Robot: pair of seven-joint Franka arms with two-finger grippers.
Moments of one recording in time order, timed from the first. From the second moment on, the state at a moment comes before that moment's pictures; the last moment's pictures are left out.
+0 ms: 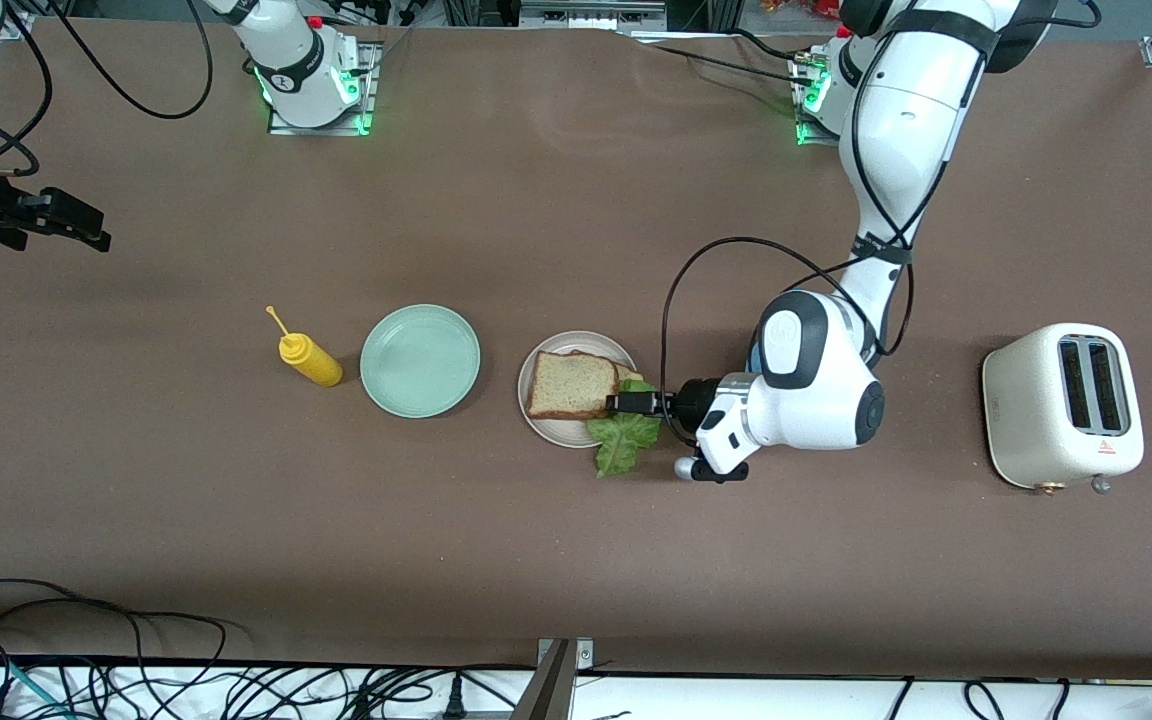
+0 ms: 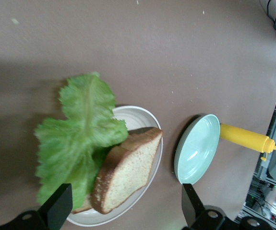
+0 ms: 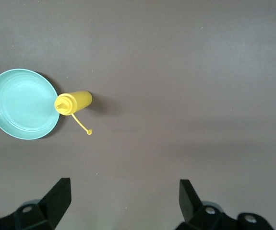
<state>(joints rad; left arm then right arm) -0.40 0.83 0.05 -1.31 -0.95 2.03 0.09 -0.02 -0.03 -0.04 -1.74 -0.03 1.65 -0.06</state>
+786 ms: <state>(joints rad) -0.36 0.74 0.13 -1.31 -0.52 1.92 0.05 -0.02 -0.04 -0.03 -1.74 -0.02 1.73 -0.04</state>
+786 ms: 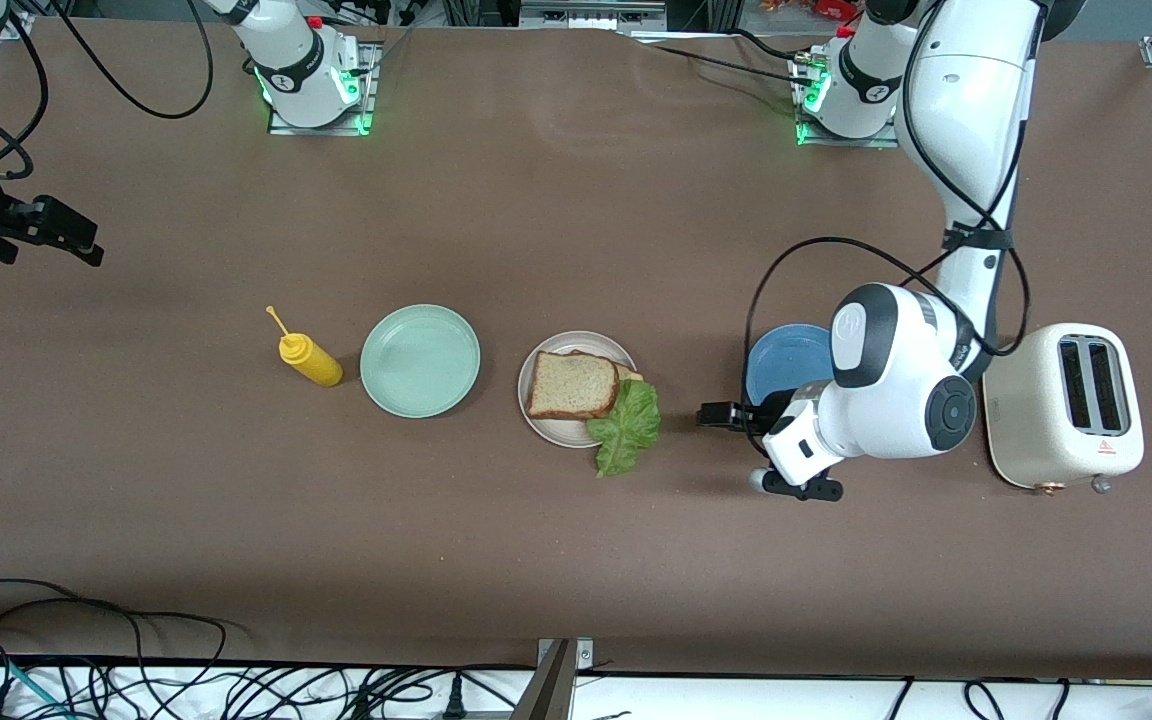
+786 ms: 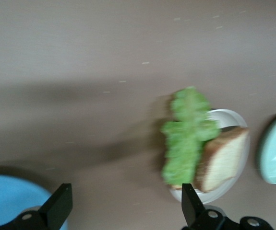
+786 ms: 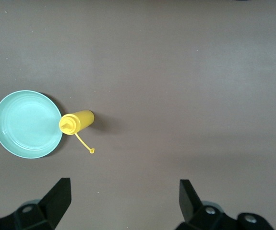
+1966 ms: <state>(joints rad) -0.21 0.56 0.14 -1.31 -0.05 1.66 0.03 -0.01 -0.04 -0.02 -1.72 -0.02 1.73 -0.04</state>
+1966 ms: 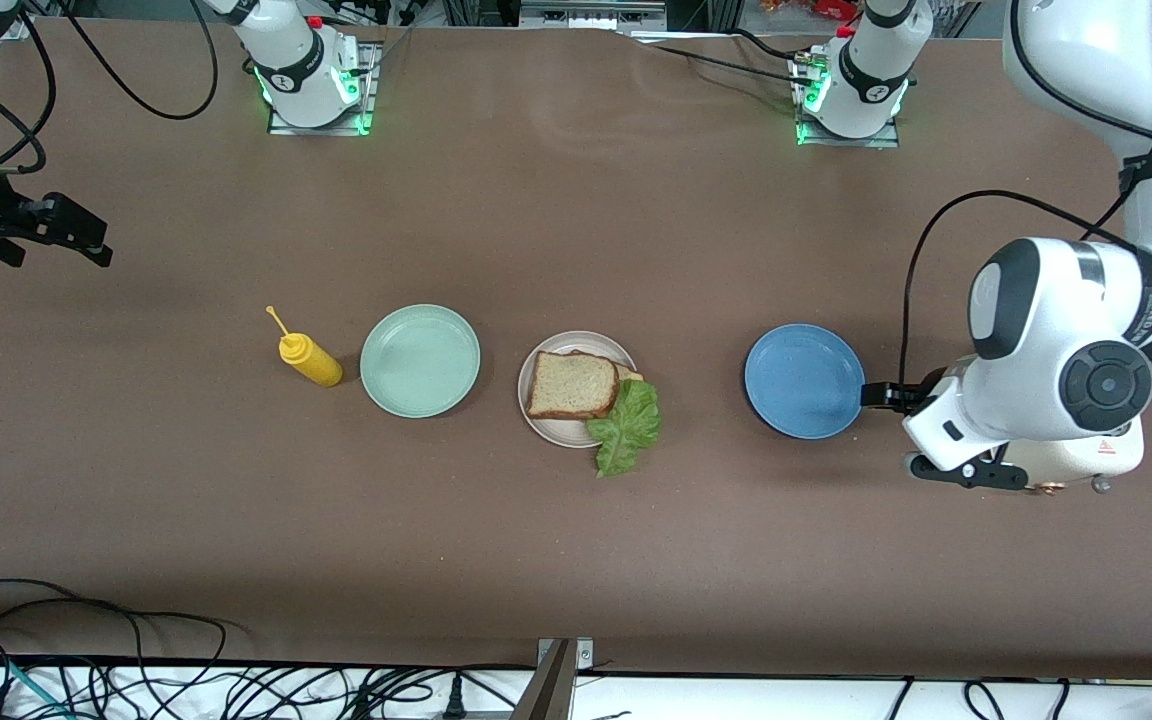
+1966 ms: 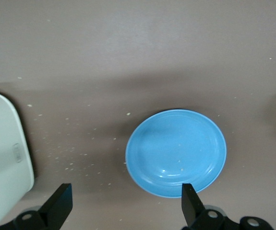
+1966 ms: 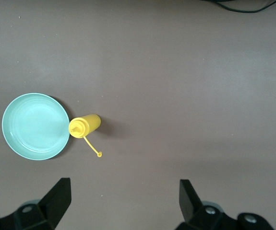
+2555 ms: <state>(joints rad) -0.15 0.40 0.14 -1.31 0.02 1.49 0.06 -0.01 -0.03 -0.02 -1.72 -0.02 1.73 -0.04</state>
